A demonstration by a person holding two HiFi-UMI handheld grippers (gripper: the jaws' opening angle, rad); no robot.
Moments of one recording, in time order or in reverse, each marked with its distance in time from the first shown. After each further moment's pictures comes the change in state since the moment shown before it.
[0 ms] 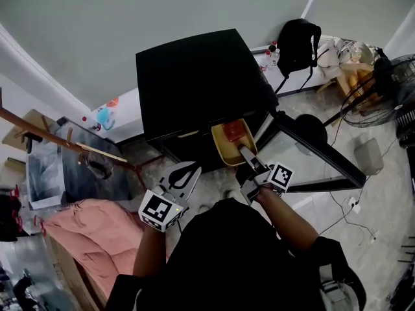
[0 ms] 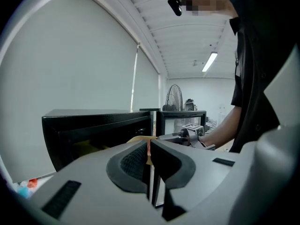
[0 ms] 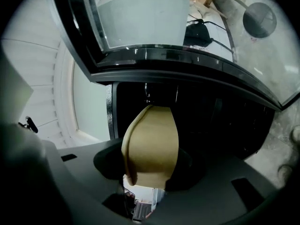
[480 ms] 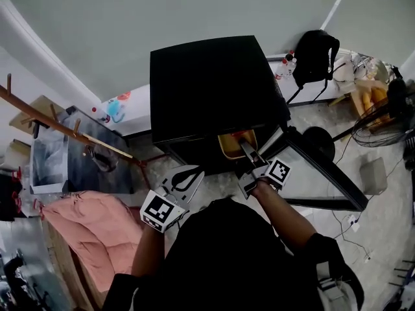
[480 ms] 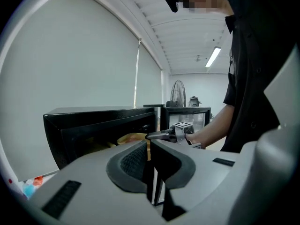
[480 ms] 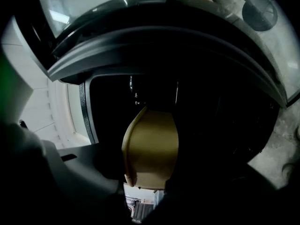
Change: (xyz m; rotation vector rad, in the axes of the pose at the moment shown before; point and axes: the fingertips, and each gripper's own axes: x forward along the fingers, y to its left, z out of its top) left arm 0.004 0.008 -0.007 0.004 0.047 0.034; right arm 0.054 -0.016 0.017 0.048 0.016 -0.010
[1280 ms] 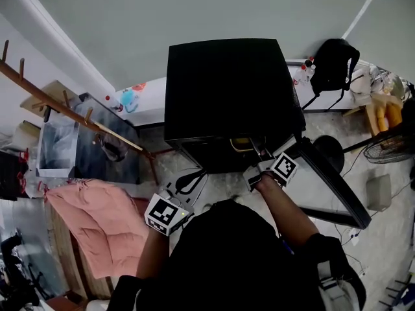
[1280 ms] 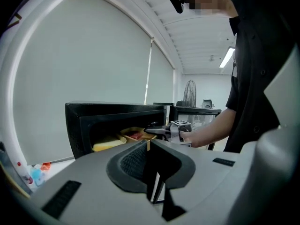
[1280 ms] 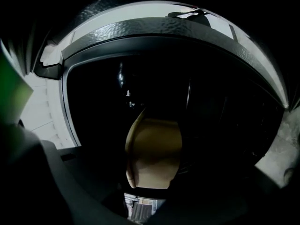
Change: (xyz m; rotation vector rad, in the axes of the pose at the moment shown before) left arm -0.013 0.007 -0.012 -0.093 0.024 0.130; right arm 0.038 0.003 0.012 -0.013 0.012 0.003
